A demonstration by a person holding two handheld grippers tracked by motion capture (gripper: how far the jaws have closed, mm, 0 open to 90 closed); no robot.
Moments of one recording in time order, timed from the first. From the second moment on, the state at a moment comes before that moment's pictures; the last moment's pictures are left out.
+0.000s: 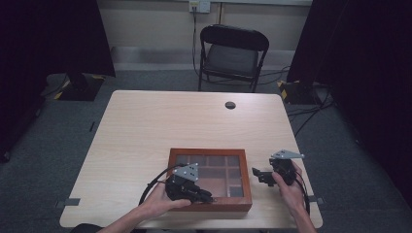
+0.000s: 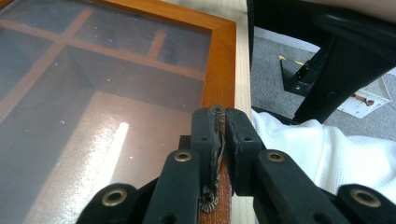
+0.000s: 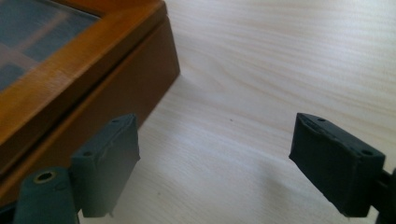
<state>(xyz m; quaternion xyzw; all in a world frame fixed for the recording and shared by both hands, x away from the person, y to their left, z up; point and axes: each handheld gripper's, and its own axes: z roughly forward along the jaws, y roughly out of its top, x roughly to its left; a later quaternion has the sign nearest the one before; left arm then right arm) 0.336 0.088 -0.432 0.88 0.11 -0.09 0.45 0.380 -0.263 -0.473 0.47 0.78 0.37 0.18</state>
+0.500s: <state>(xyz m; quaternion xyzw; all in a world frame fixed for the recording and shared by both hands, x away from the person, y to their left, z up) 0.342 0.089 -0.408 0.88 0.12 -0.09 0.45 0.372 -0.254 -0.462 0.41 0.80 0.41 0.15</state>
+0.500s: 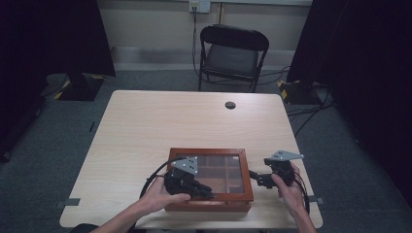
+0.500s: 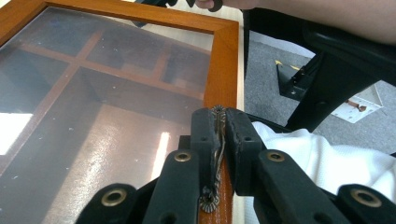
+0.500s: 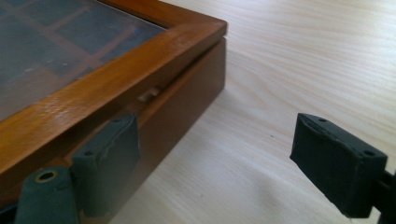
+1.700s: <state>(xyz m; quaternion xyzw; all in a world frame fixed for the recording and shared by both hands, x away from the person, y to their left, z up) 0.361 0.152 -0.377 0.83 0.17 -0.05 0.52 0.365 -0.243 -0.448 0.38 0.80 0.44 0.17</state>
